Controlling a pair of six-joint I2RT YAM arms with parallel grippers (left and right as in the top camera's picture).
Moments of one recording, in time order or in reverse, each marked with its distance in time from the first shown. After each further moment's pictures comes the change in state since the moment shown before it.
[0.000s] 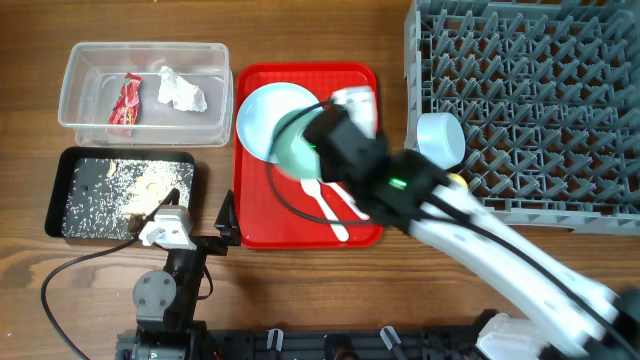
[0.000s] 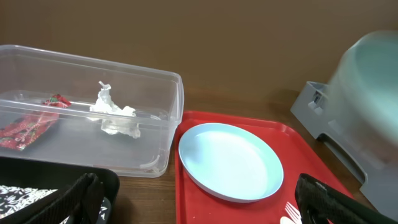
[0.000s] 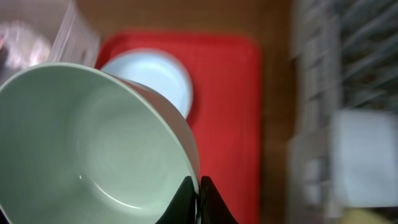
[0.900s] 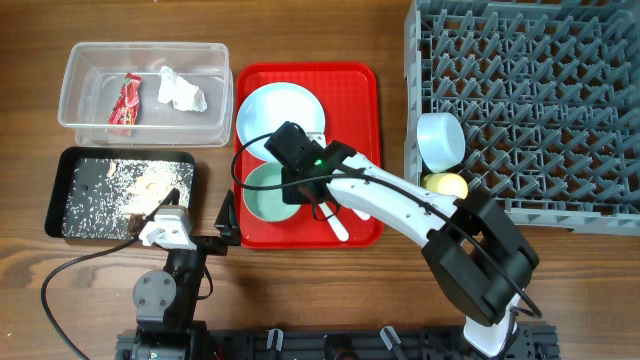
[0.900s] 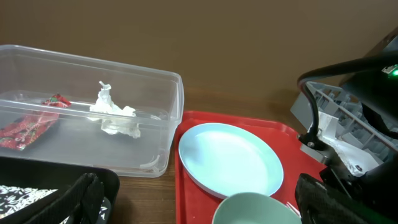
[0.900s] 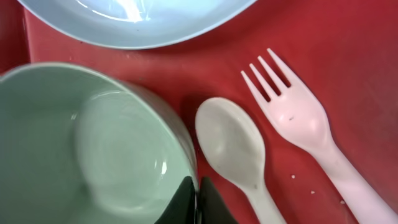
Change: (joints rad) left arm 0.000 0.000 0.000 0.000 0.000 0.000; right arm 0.016 0.501 0.000 0.128 -0.446 0.184
